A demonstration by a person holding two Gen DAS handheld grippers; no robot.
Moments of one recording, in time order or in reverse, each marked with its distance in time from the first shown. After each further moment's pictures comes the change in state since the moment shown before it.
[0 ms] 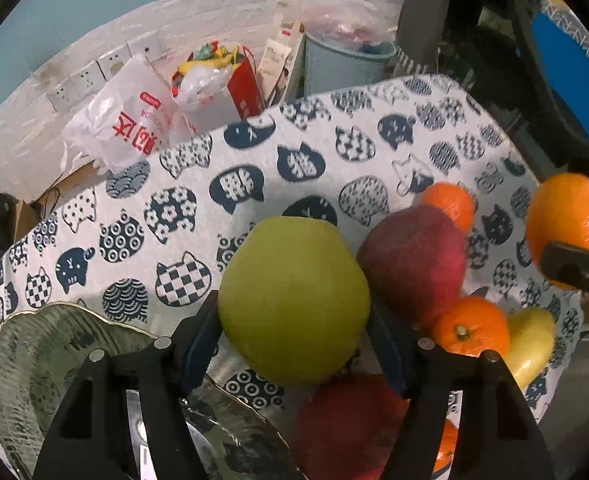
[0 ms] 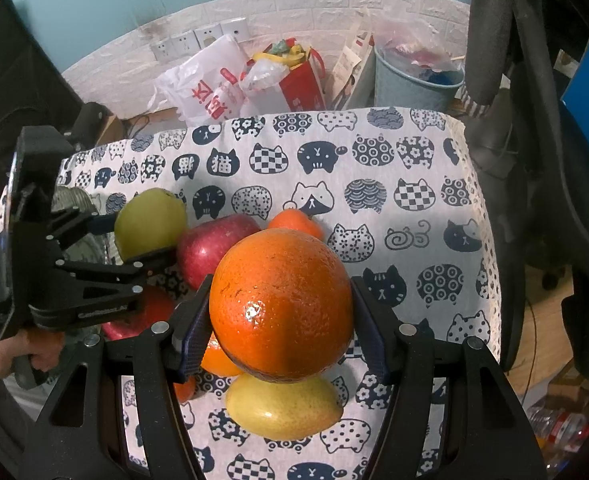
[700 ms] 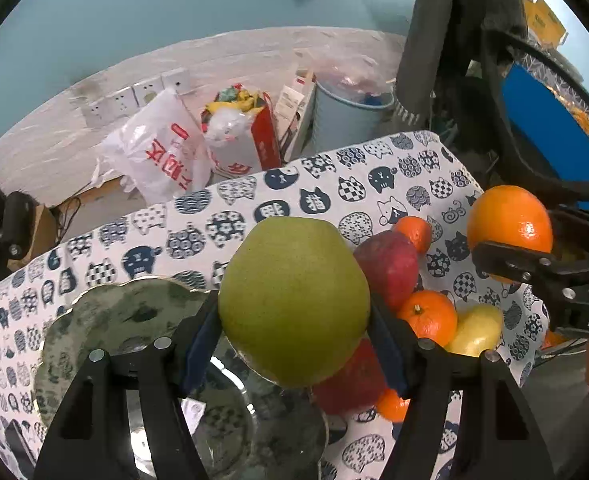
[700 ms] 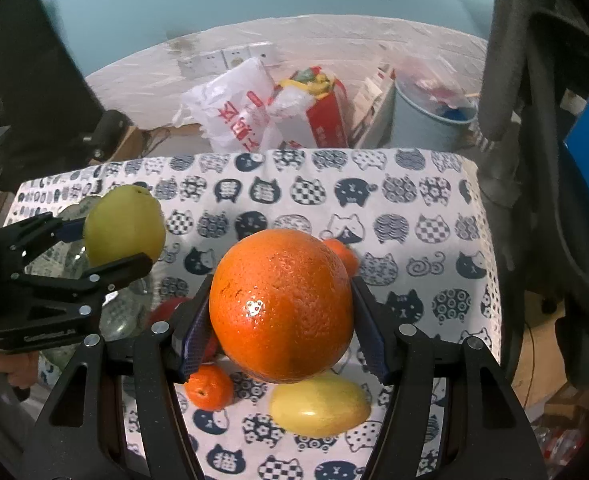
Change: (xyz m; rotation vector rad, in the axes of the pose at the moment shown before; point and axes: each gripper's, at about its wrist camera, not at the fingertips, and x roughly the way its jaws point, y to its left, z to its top) left arm -0.085 0.023 -0.020 -0.047 -0.129 0.000; right arm -0.030 0.038 0.008 -0.062 -0.076 0.025
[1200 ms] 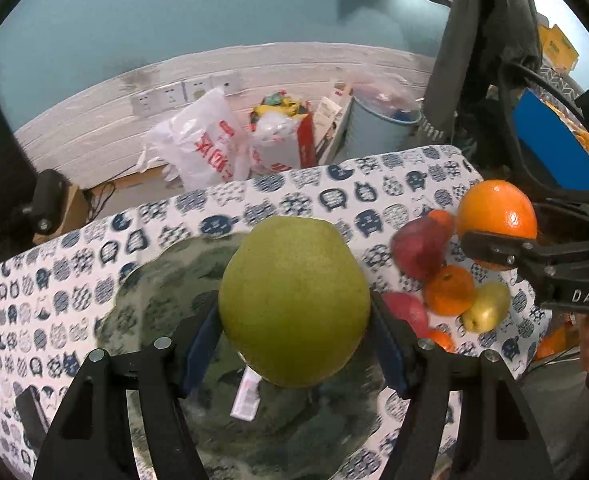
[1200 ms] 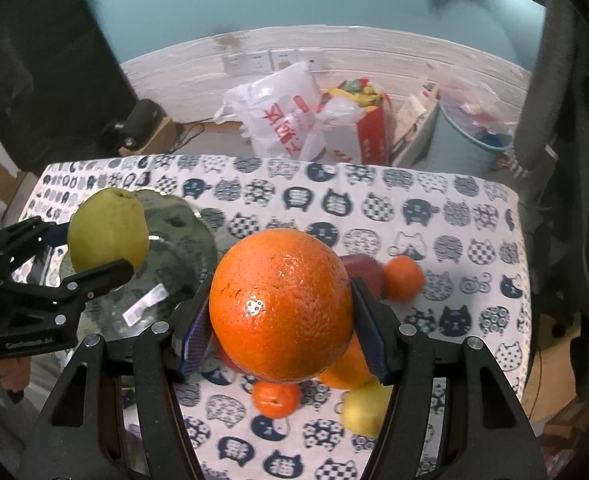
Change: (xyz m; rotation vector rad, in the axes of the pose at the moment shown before) left arm -0.054 0.060 -0.041 -0.076 -0.031 0.060; right arm -0.001 0.069 0.009 -0.089 -0.001 0.061
